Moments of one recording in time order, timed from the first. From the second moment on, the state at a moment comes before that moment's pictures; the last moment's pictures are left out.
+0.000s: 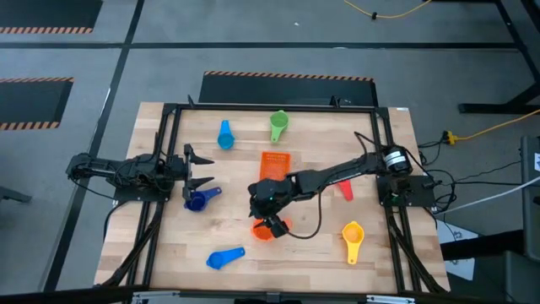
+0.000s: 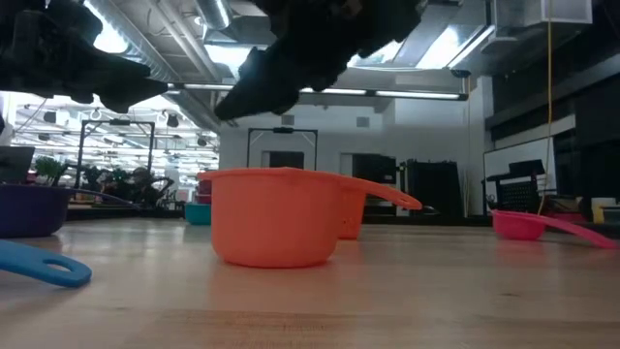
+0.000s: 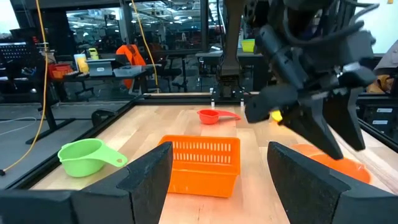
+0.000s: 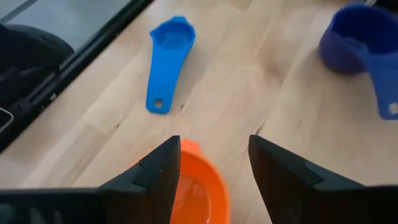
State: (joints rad) left arm -0.11 0.01 0.01 0.05 -0.22 0.03; right arm 0.18 2.03 1.47 -0.20 -0.28 -0.22
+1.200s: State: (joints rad) left arm -0.11 0.01 0.01 0.05 -0.22 0.03; right arm 0.18 2.14 1.47 -0.27 -0.23 -0.13
